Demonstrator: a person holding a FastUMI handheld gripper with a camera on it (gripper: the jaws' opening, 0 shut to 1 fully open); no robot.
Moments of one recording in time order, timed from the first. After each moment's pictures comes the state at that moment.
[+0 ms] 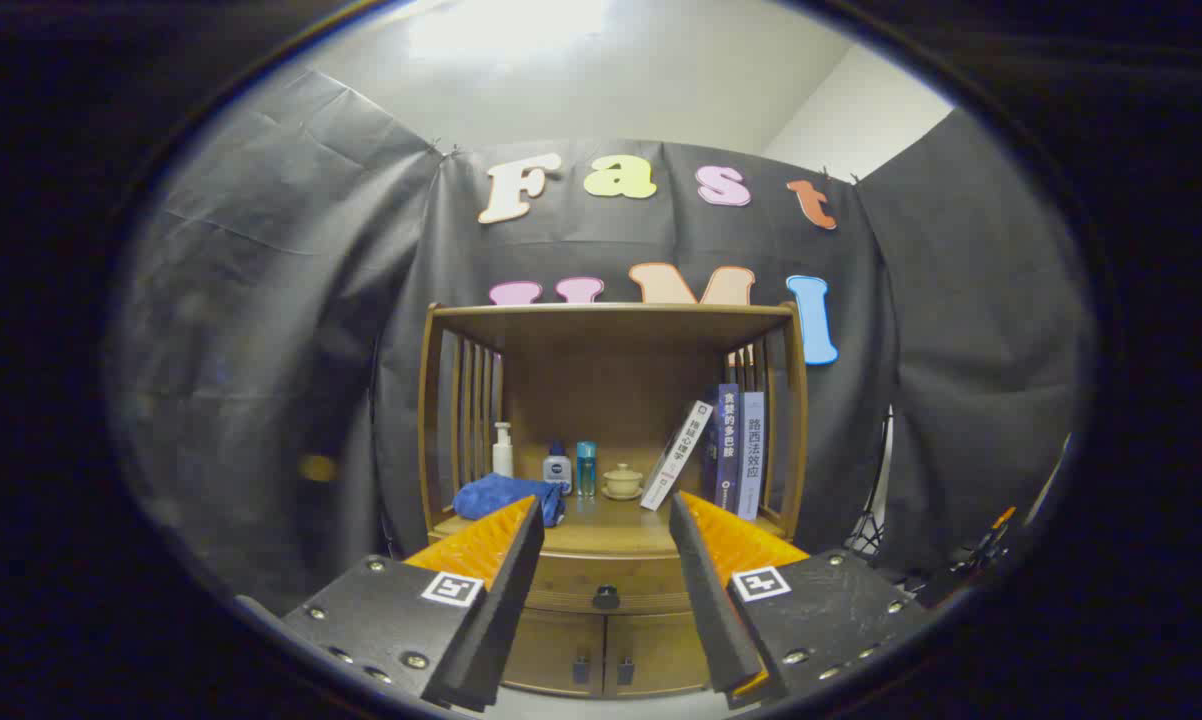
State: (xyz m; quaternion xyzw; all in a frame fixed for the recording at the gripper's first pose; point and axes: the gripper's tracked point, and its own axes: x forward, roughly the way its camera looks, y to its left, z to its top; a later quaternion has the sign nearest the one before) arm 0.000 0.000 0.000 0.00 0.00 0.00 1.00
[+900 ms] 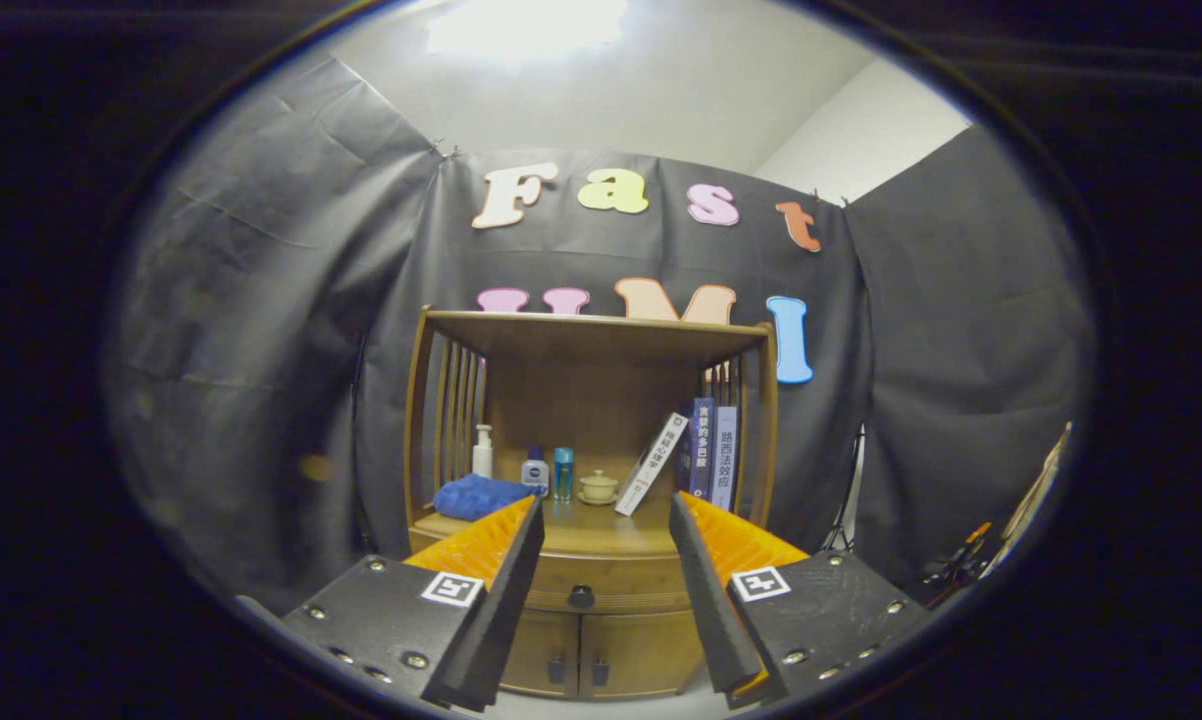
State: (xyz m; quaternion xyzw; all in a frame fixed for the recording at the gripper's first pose) arm -0.021 -0.010 0.004 -0.02 -0.02 -0.03 1.00
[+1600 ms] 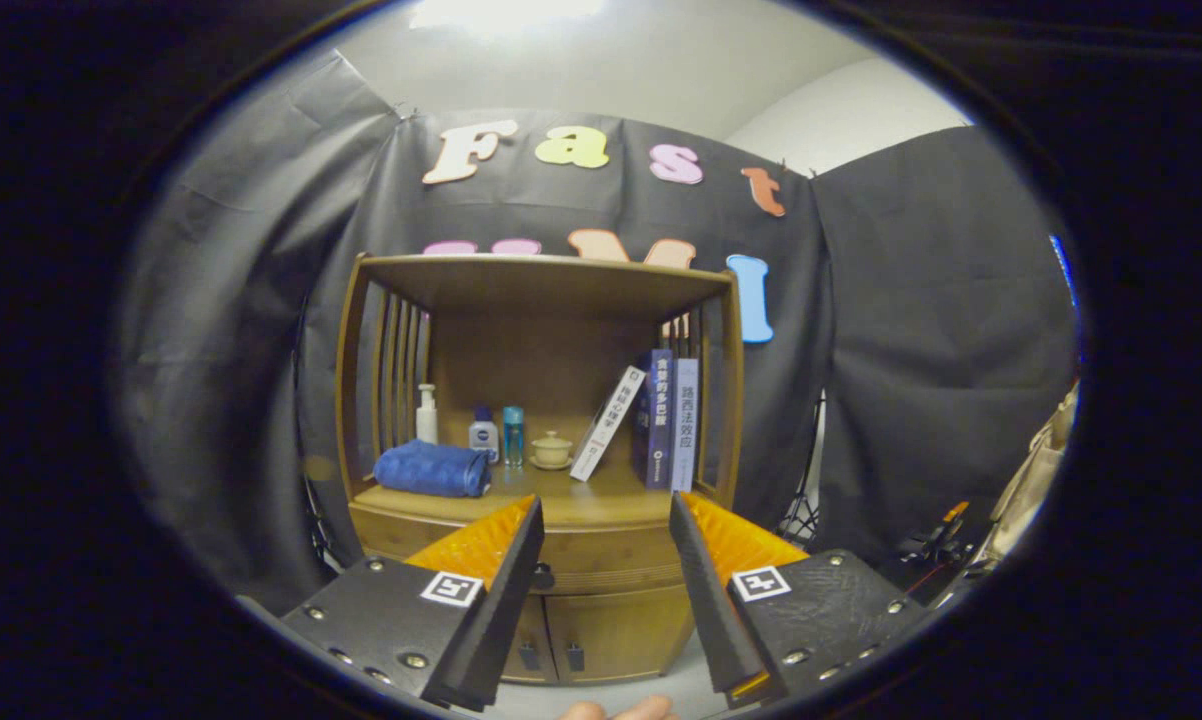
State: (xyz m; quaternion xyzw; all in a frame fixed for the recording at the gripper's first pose) arm 0.019 -0.037 -0.044 -0.03 0.04 -0.10 0.99
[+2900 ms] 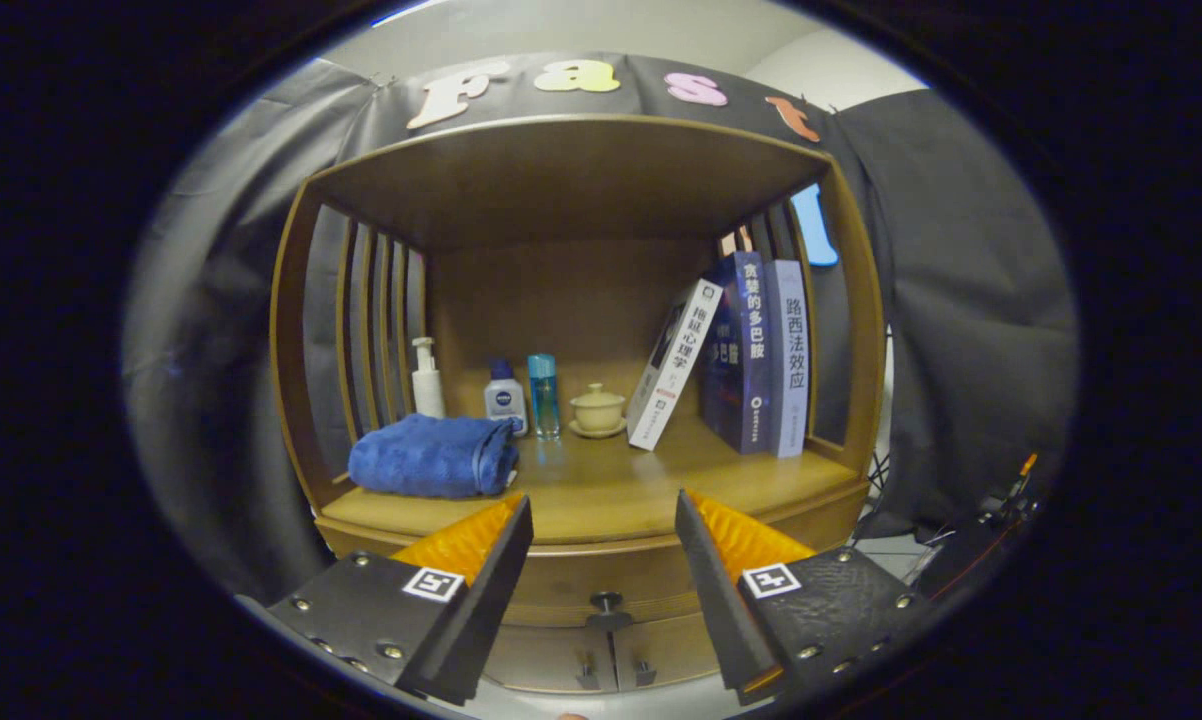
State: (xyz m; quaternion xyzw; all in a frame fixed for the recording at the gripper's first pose) arm 0.180 -0.002 -0.147 0.03 0.12 -0.07 0.99
